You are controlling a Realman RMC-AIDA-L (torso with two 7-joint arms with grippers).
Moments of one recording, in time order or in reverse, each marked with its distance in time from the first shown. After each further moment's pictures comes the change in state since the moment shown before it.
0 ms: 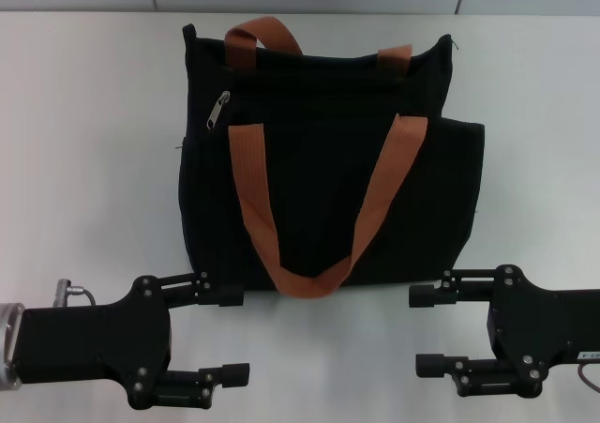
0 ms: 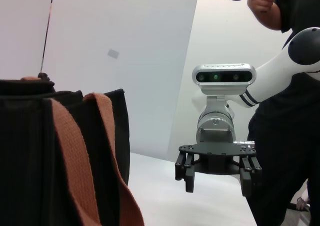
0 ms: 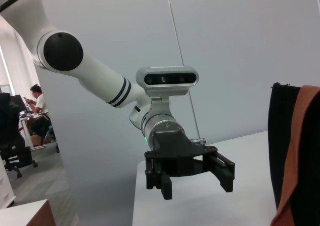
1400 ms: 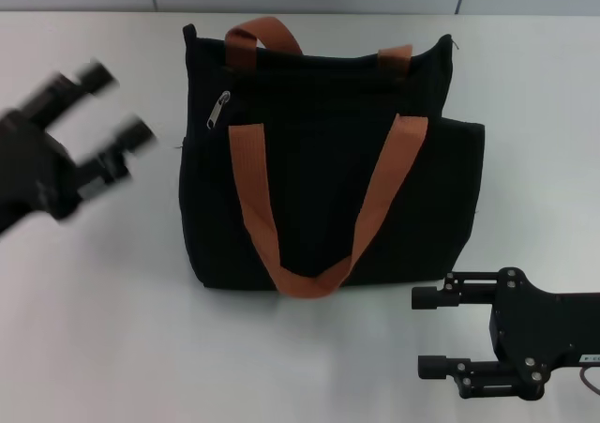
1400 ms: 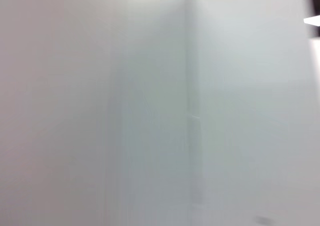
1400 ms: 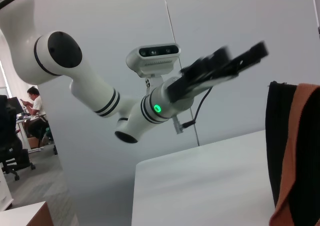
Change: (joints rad) left arm 0.014 -0.052 -0.537 -0.034 -0.084 0.125 0.055; right arm -0.009 0.000 0.003 0.000 0.000 0.001 0.003
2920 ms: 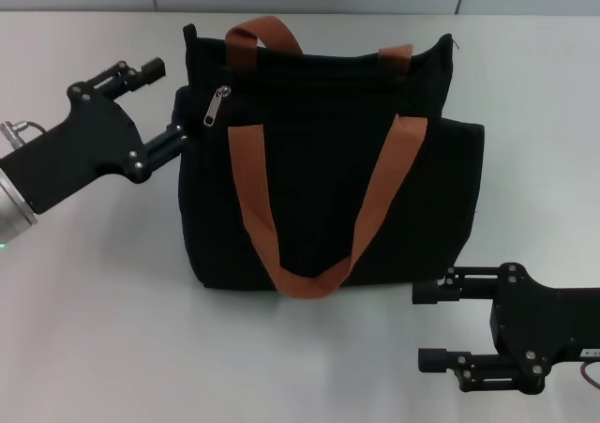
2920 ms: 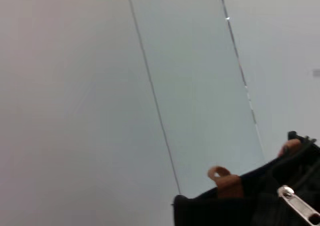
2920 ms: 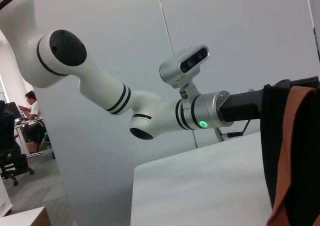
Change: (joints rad) left arm -0.104 -0.034 0.010 0.031 0.031 -0.413 0.316; right arm 0.004 -0.002 0.006 0.000 0.006 -0.002 0.024
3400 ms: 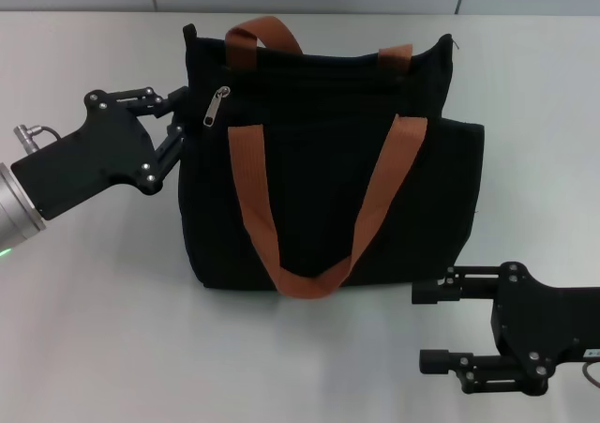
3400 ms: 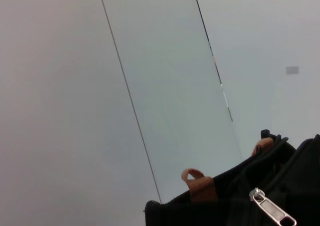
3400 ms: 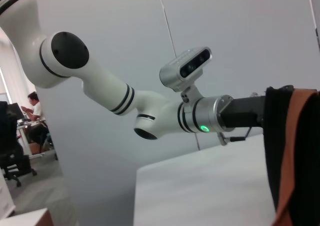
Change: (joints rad) left arm -0.002 0.003 0.067 0.007 0.001 0.014 0.020; right arm 0.003 0.000 0.003 0.000 0.004 -0.023 0.001
